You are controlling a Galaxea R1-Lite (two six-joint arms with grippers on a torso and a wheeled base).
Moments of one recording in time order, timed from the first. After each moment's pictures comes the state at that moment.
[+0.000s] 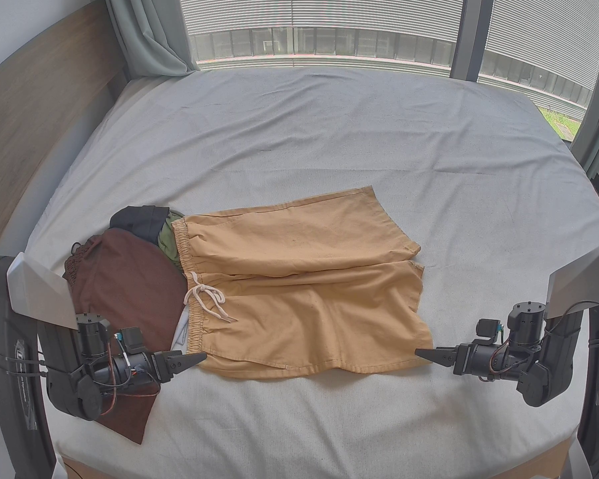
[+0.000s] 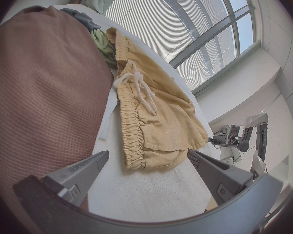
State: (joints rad) left arm 0.02 2.43 -0.34 -1.55 -0.74 -0.27; right arm 0.09 2.39 -0.32 -1.54 0.66 0.36
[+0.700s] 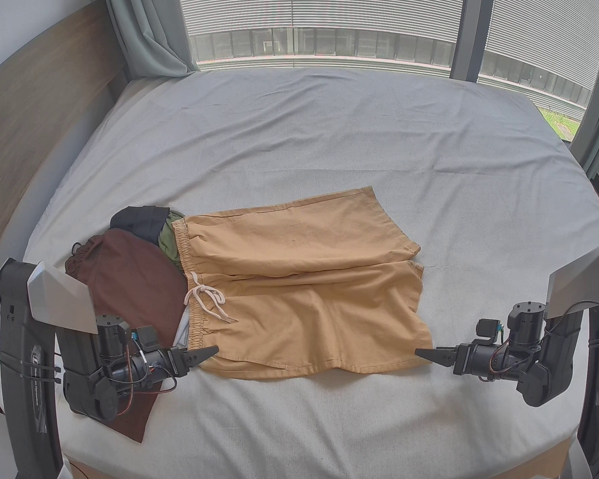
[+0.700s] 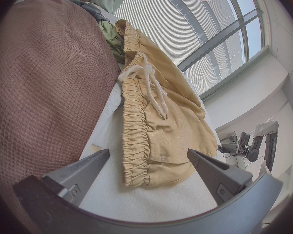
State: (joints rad) left arm -0.05 2.51 -0.43 -1.56 -0.59 -0.37; right arm 0.10 2.39 -0.33 -1.54 0.66 0.36
